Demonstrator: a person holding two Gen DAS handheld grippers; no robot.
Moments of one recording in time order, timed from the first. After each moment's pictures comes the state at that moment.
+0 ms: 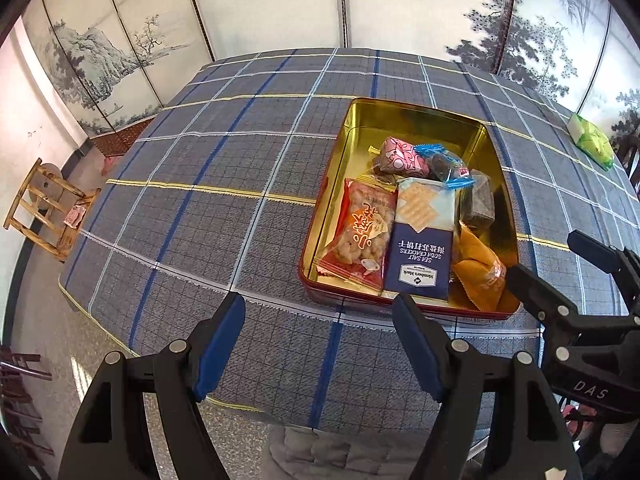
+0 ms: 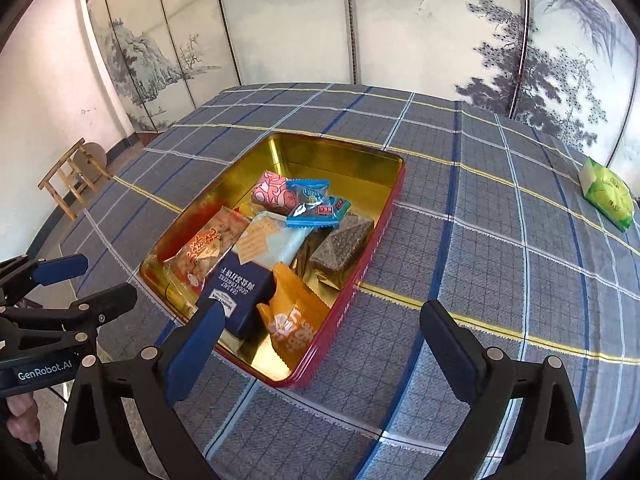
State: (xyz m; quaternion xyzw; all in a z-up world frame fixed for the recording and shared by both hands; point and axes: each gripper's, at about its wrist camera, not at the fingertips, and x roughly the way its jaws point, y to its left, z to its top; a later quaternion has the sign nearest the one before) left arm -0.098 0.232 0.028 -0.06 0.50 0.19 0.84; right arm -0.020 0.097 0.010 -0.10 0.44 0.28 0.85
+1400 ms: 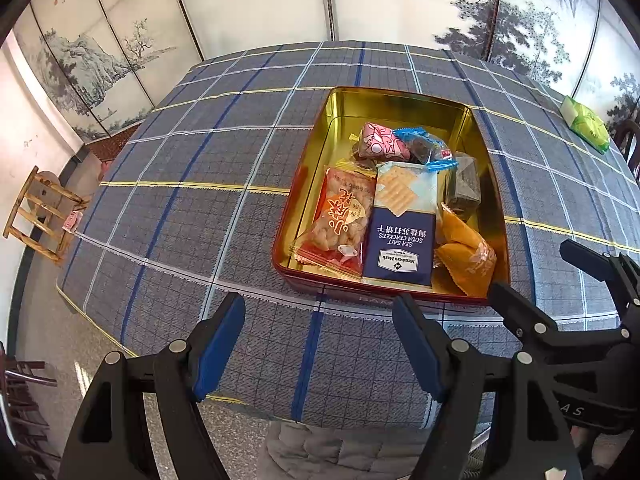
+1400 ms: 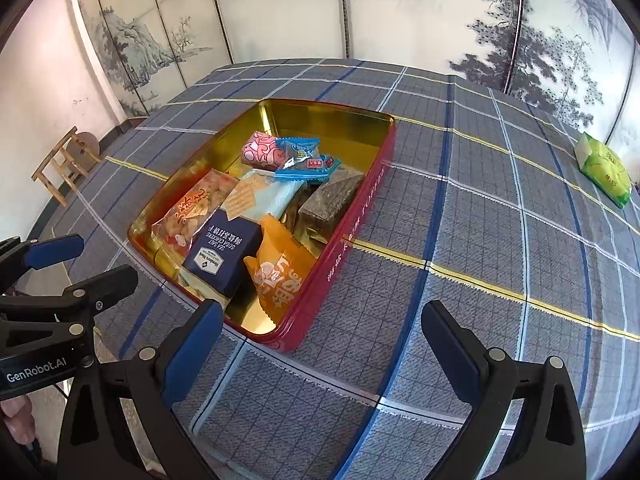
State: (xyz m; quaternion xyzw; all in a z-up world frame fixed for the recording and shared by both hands) left arm -0.096 0.213 0.020 -0.05 0.51 0.18 0.84; right arm -0.029 0.089 -0.008 -0.11 0.46 0.27 0.84
